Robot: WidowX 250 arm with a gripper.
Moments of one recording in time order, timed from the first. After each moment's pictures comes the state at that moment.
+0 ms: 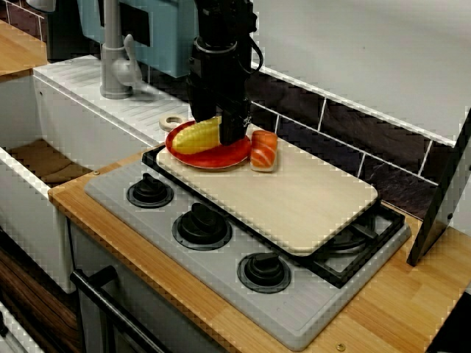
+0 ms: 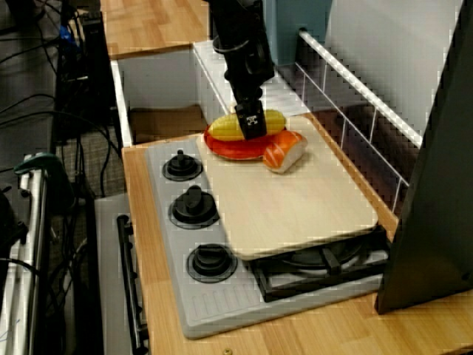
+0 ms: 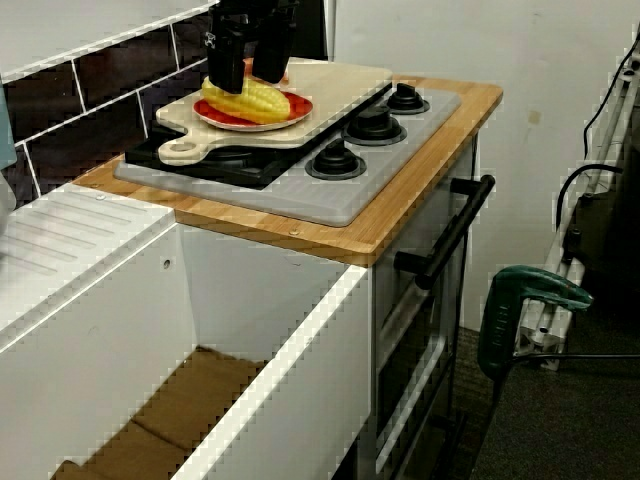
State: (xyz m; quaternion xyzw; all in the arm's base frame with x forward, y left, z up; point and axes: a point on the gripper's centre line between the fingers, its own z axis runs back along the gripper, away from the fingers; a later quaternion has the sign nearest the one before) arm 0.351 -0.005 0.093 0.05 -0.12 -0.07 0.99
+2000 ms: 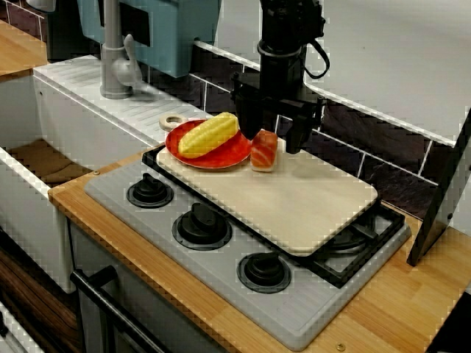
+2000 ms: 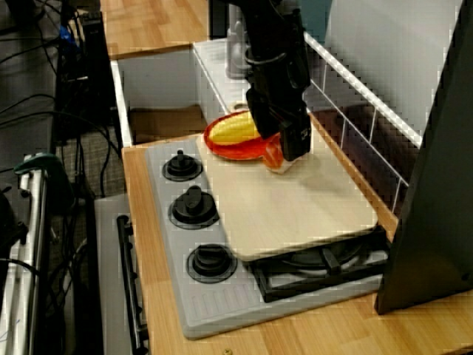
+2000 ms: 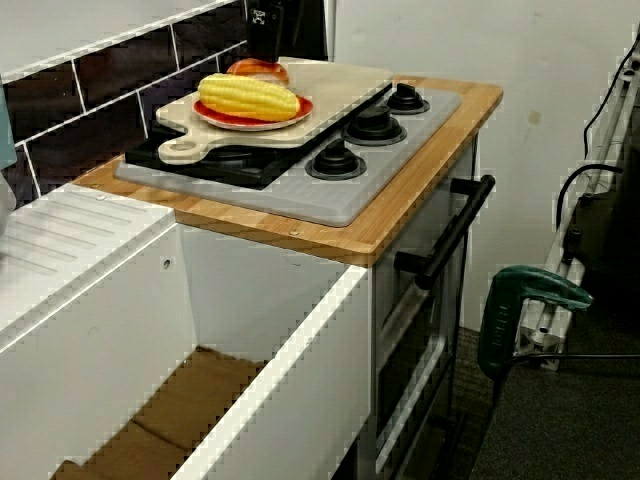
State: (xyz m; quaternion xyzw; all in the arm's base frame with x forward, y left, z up) arm 0.366 -0.072 0.101 0.01 -0.12 0.11 0.99
